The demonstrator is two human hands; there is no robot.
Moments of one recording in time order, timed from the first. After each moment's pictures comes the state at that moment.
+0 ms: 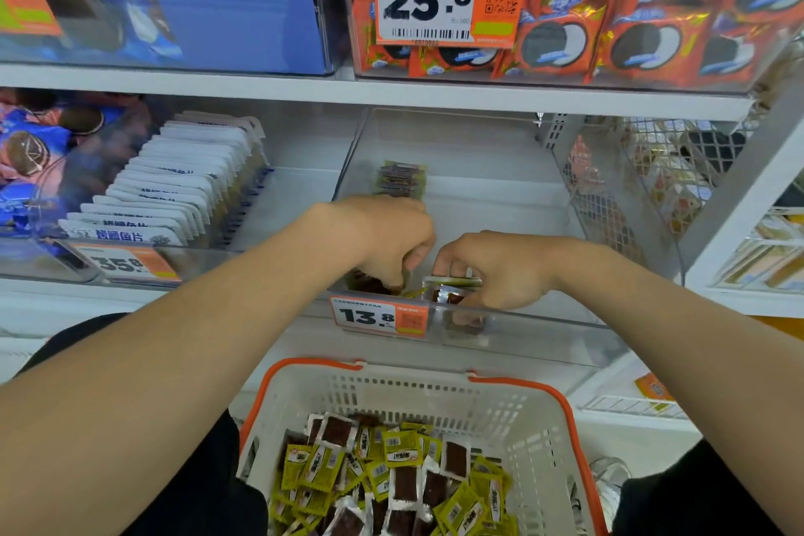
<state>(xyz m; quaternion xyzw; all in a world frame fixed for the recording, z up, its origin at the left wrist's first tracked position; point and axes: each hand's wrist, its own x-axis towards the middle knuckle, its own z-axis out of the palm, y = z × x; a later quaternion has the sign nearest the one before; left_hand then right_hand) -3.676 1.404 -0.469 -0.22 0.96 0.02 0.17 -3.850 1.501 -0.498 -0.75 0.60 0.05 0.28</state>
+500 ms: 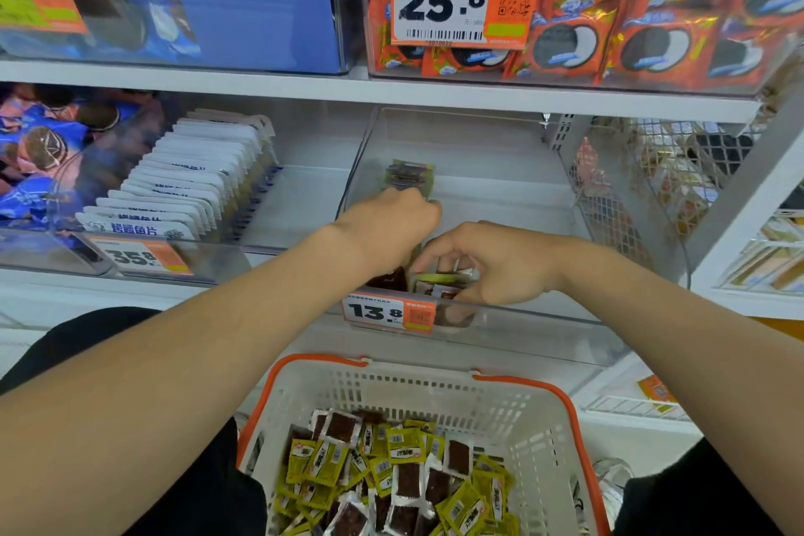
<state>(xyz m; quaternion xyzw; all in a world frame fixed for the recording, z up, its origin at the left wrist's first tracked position) -3.668 1.420 -0.477 -0.27 0.96 -0.07 0.03 -3.839 1.501 -0.494 -0.77 0.55 -0.06 0.32</state>
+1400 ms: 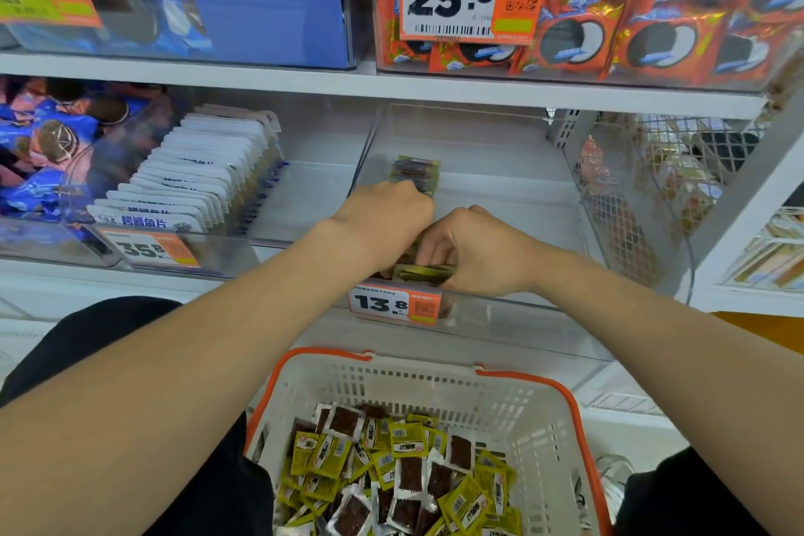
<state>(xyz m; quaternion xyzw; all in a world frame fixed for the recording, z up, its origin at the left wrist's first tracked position) -3.657 1.441 -0.458 -0.33 0.94 -0.08 0.03 -3.817 1.497 -0.506 -0.75 0.59 -0.16 0.26</state>
